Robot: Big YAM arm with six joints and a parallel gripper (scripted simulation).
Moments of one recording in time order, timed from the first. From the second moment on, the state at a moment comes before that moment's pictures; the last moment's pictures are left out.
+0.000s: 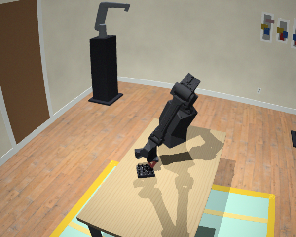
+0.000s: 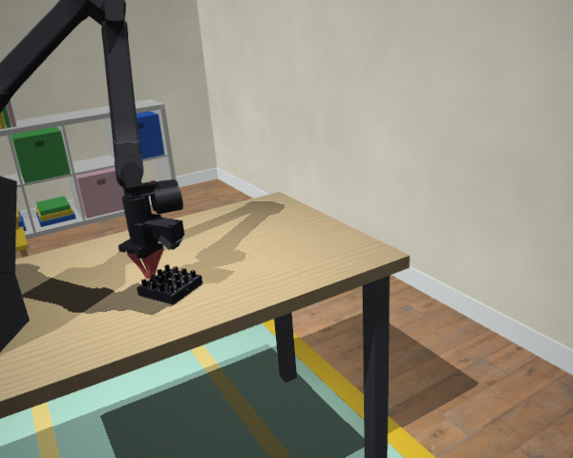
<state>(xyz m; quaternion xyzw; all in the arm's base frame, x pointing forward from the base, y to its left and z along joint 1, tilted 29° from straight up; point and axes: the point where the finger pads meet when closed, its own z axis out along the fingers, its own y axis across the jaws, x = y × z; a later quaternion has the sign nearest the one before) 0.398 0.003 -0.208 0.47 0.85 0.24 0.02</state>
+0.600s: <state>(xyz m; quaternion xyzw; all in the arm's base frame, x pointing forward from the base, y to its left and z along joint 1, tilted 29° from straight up) 0.398 0.003 -0.208 0.36 0.90 0.24 0.05</state>
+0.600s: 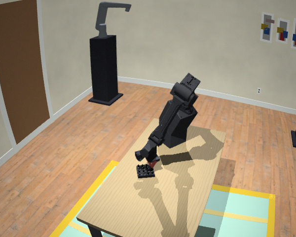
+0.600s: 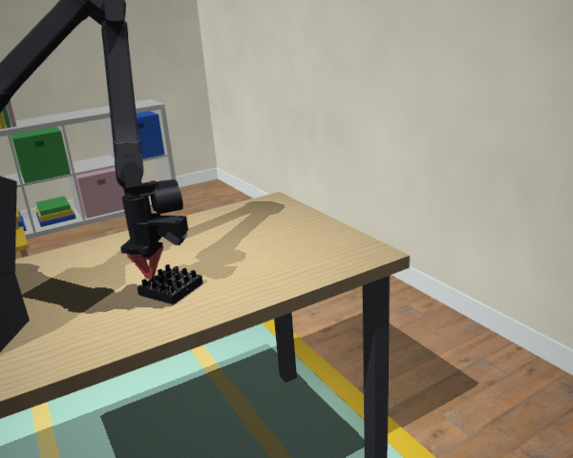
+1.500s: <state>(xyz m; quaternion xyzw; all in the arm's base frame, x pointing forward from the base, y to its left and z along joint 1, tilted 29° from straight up) 0.398 0.003 -0.208 0.08 0.97 0.21 0.12</state>
